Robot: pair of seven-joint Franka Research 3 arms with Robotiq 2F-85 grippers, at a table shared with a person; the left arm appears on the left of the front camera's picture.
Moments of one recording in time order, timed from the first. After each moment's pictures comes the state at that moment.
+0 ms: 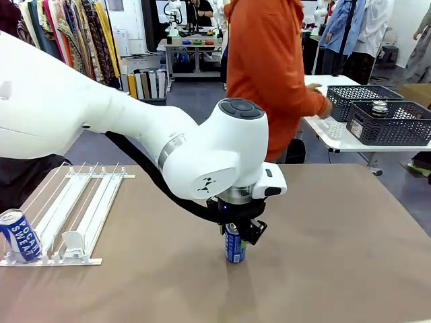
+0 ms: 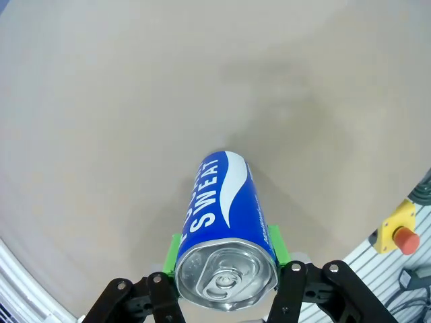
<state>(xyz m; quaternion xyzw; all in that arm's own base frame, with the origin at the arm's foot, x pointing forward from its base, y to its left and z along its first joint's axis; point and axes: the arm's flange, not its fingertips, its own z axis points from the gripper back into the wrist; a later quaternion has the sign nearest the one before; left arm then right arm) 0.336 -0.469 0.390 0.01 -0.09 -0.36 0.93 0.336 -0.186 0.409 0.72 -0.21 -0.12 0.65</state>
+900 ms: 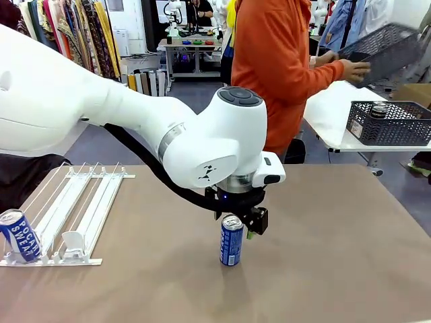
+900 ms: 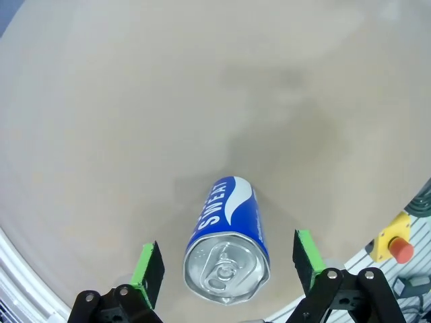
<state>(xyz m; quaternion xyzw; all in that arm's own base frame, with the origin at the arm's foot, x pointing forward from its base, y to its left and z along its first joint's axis) 0.350 -0.467 0.405 0.01 -0.10 -0.34 0.94 0.336 -0.186 0.409 0.72 -0.21 -0.12 0.65</state>
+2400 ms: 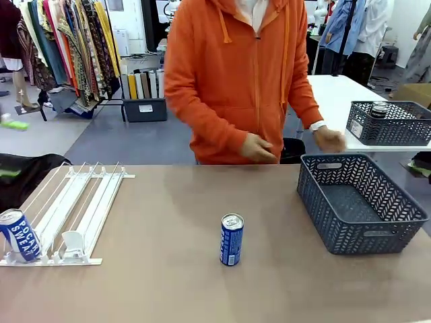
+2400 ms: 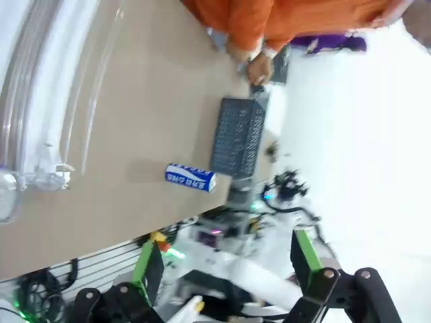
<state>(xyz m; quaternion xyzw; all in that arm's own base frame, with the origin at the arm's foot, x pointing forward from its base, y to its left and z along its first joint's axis) 0.333 0.105 0.497 -0.55 -0.07 0.19 0.81 0.336 -0.186 0.409 0.72 -0.21 -0.12 0.65</state>
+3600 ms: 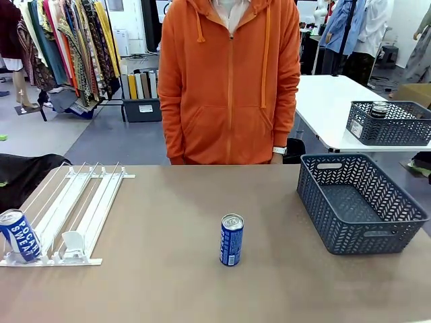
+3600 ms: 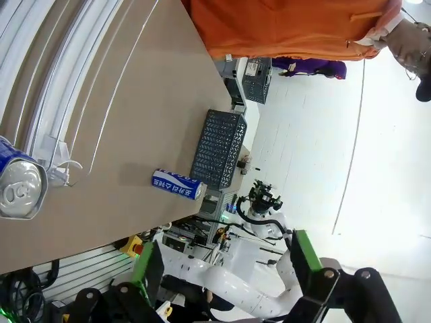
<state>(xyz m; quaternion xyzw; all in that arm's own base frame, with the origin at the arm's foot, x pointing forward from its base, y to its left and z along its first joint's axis) 0.327 0.132 0.470 -0.59 -0.06 0.24 0.77 0.336 -0.186 0.409 0.72 -0.21 -0.12 0.65</state>
